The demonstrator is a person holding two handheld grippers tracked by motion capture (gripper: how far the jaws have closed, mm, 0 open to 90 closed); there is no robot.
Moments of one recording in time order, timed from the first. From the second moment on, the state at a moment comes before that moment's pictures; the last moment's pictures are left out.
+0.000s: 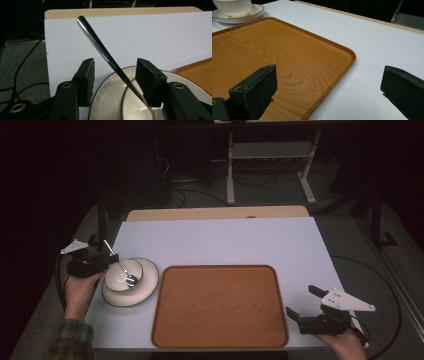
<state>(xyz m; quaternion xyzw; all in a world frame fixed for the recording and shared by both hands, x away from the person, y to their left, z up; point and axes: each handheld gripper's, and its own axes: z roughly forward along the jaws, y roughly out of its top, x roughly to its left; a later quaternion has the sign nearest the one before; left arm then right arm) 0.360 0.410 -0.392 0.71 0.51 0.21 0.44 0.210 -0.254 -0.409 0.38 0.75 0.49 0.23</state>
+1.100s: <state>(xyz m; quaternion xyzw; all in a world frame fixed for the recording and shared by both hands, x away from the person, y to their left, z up) 0.362 0.412 -0.400 0.71 0.51 0.16 0.47 0.209 -0.255 -0.409 0.38 0.75 0.49 0.23</state>
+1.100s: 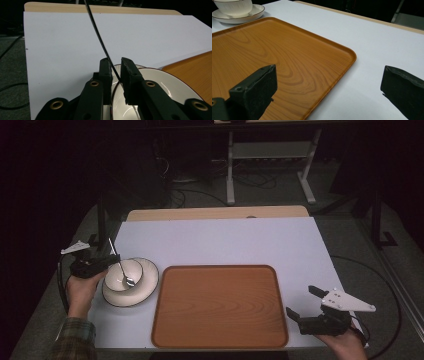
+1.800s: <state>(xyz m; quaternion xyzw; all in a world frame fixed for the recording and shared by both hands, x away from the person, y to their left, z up) 0.349 0.419 -0.385 0.68 0.49 0.15 0.52 0.209 -0.255 -0.409 0.38 0.75 0.49 0.23</state>
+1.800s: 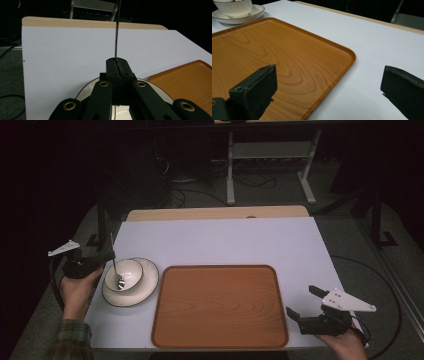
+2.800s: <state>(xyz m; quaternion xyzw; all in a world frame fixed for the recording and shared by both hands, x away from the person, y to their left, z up) 0.337 0.400 -0.349 0.69 0.44 0.19 0.54 0.209 -0.255 -0.409 0.38 0.75 0.49 0.23</state>
